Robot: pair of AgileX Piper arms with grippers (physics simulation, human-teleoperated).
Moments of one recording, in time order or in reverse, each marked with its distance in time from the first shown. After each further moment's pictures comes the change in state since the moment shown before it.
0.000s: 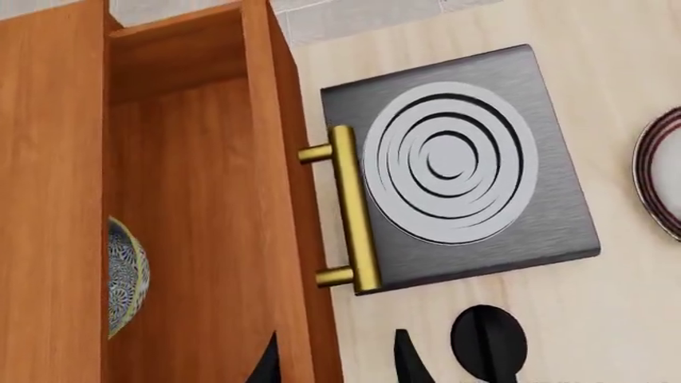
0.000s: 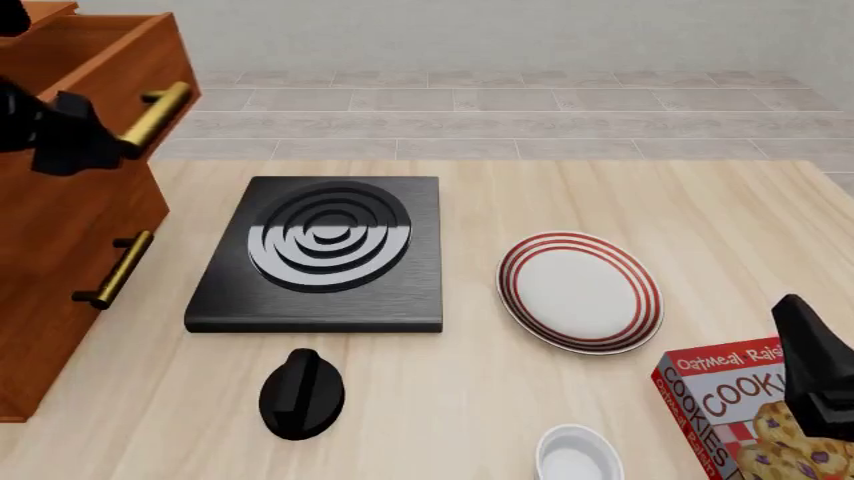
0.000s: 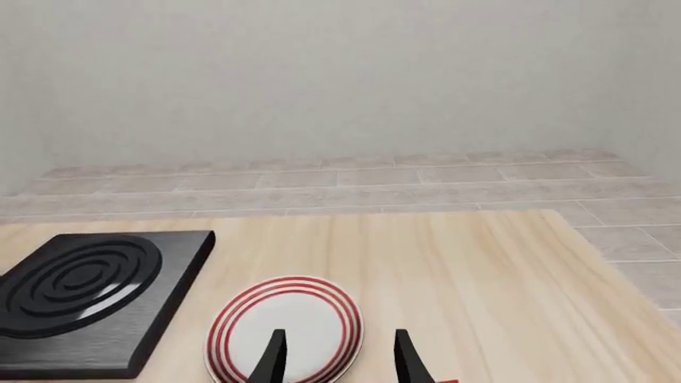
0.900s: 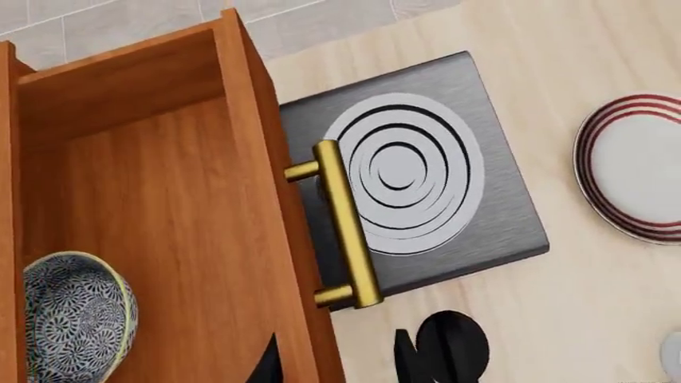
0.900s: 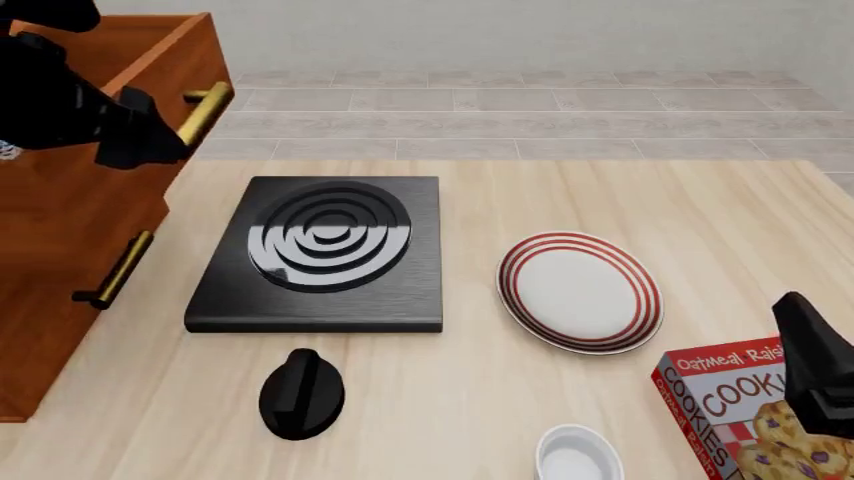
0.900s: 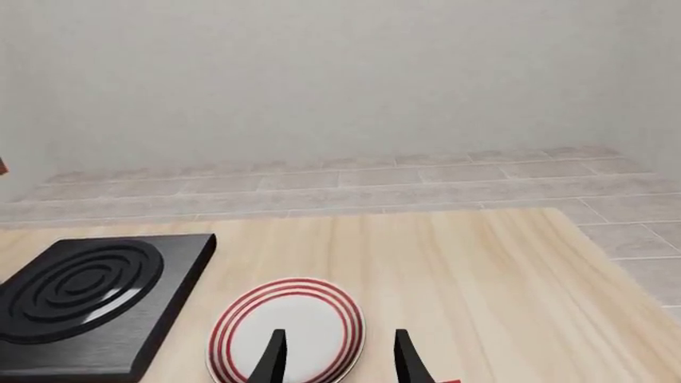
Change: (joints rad) left arm -0.133 0.060 -0.032 -0.024 -0.049; right arm -0.003 0.011 0.000 -0.014 0.016
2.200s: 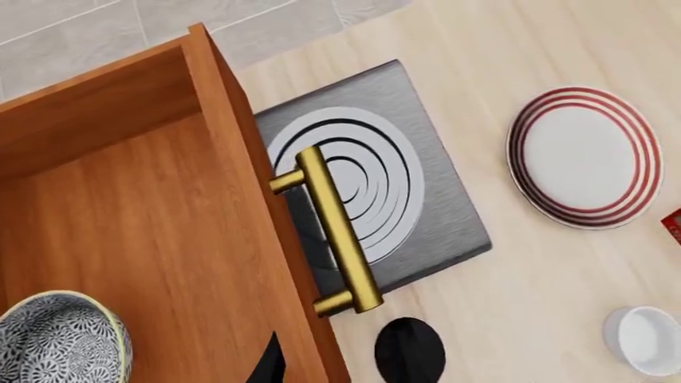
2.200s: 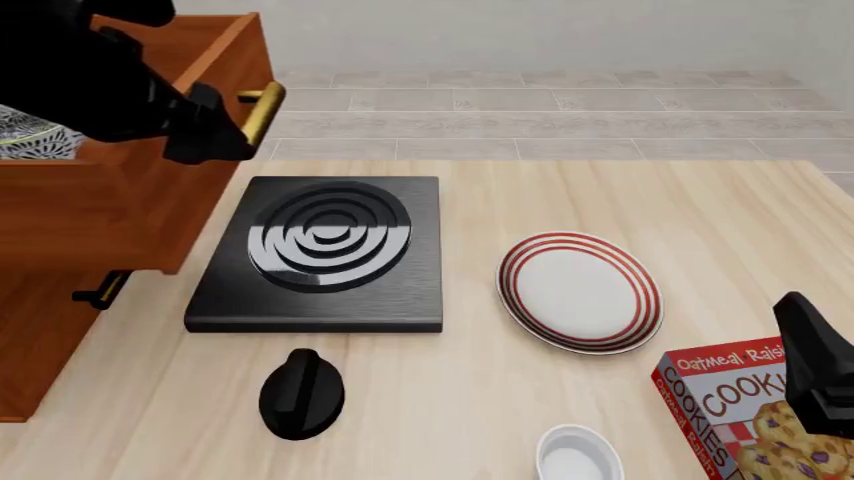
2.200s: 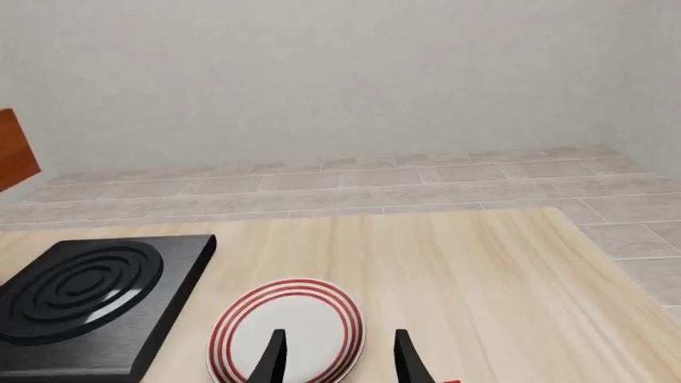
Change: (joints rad) left arm -0.151 0.069 -0.055 -0.008 -0.046; right arm -0.001 -0.004 0.000 0.002 0.002
